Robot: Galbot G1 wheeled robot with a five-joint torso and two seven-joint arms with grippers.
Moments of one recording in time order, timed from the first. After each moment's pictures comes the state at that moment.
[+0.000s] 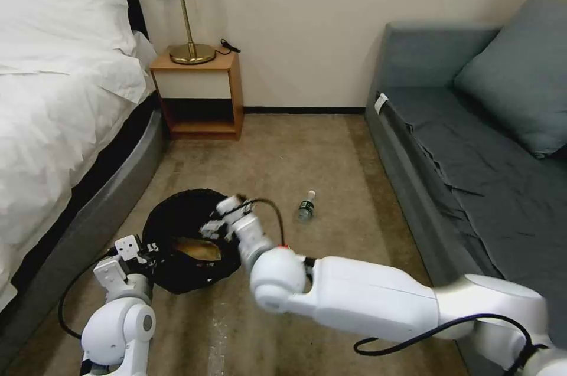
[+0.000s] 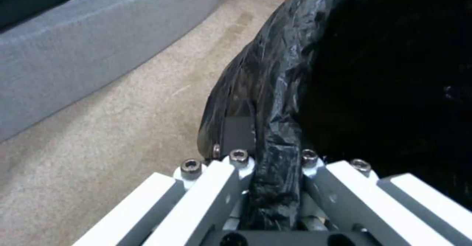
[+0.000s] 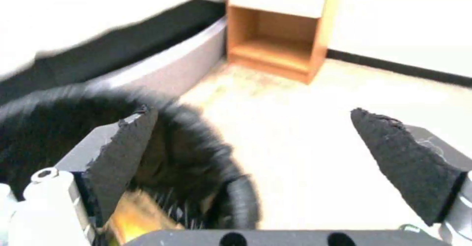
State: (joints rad) left arm 1.41 -1.52 -0.75 -2.07 -0.38 0.56 -0.26; right arm -0.41 1.17 -0.70 1.84 0.90 -0.26 0.77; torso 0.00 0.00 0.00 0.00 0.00
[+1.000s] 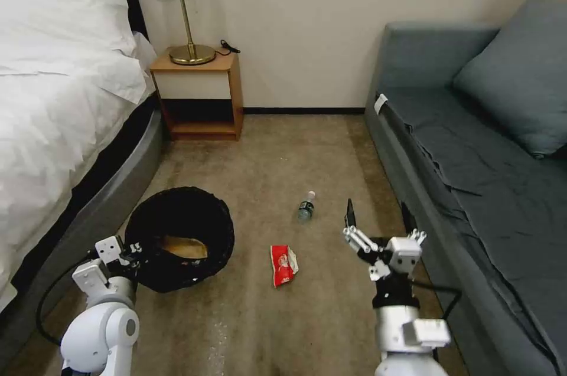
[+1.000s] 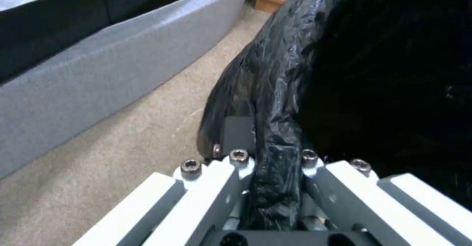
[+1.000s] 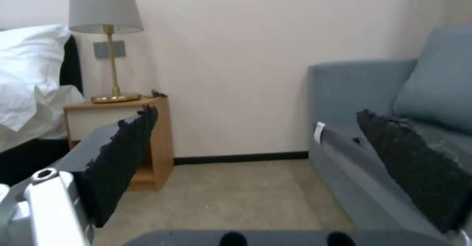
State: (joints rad) left arm 1.43 -1.49 -0.81 -2.10 -0.40 0.52 -0.24; right arm -1.67 1.33 0.15 2.27 -0.09 0.19 0.45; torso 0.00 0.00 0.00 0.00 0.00
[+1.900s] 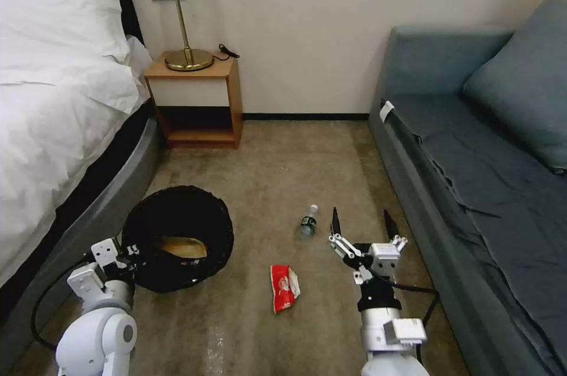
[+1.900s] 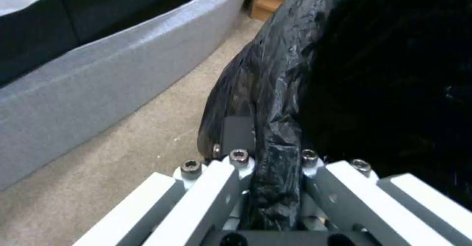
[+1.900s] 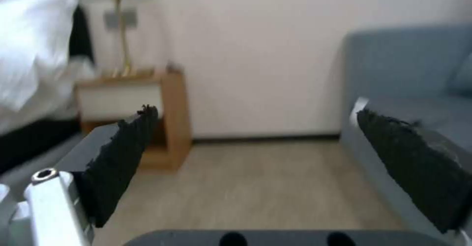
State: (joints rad) left arm 1.45 -1.50 -0.82 -2.11 -0.40 0.52 -0.25; right arm -1.45 1.20 0.08 2.18 0.14 0.03 0.47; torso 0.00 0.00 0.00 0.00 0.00
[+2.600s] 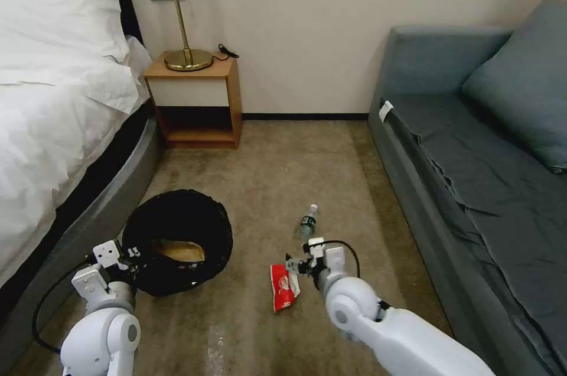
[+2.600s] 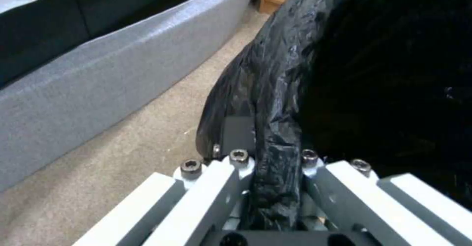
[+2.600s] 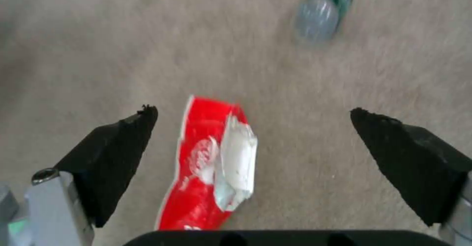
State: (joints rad) left arm 1.45 -1.52 -0.81 -2.10 -0.35 0.52 -0.25; right arm -0.84 1.08 -0.41 1.66 0.95 -0.43 0.67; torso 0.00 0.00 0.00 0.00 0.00
